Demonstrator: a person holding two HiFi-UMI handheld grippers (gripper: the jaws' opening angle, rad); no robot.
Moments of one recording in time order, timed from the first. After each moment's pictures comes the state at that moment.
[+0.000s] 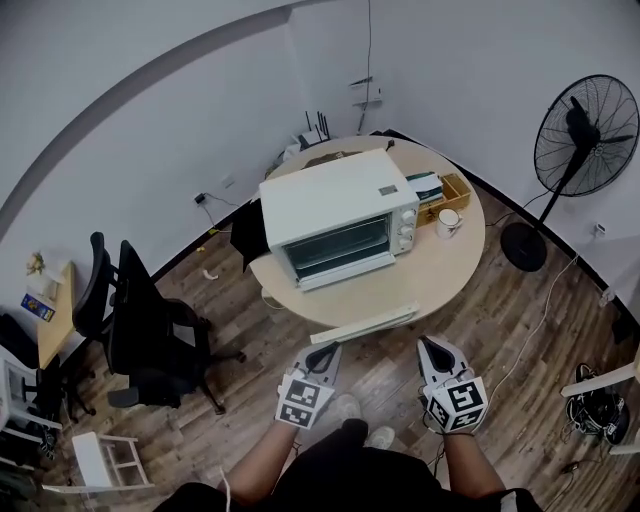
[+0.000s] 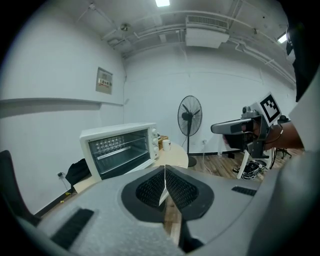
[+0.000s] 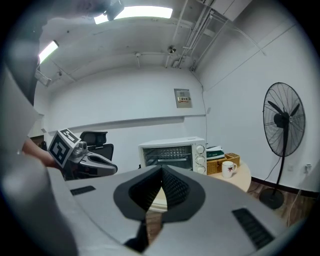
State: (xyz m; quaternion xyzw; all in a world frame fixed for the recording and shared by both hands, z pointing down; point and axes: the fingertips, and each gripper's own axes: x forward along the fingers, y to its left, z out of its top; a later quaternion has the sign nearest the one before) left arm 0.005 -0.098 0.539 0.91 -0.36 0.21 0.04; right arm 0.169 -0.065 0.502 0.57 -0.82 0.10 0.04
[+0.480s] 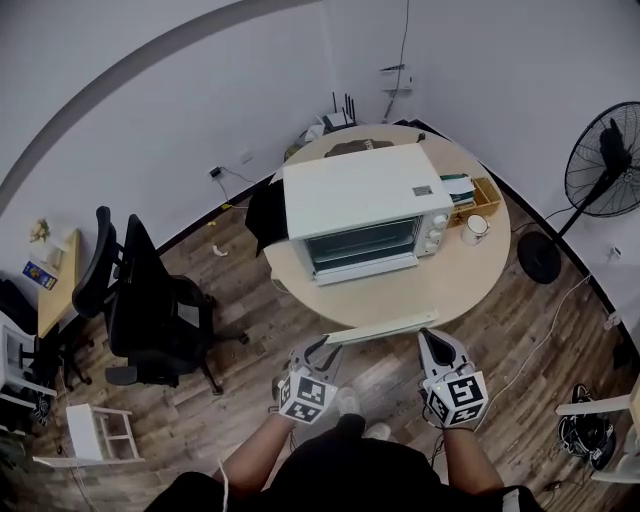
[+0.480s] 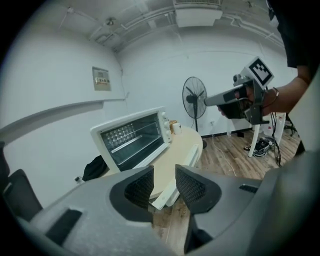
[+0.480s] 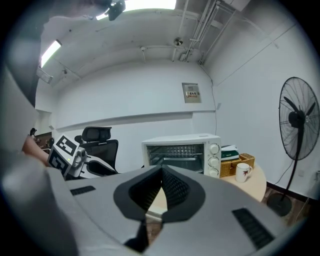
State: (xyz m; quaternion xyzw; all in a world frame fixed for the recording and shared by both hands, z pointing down) left arm -0.044 -0.134 0.588 0.87 -0.39 0.31 0.00; right arm 0.133 -0.127 0.510 0.53 -0.84 0.10 0.06
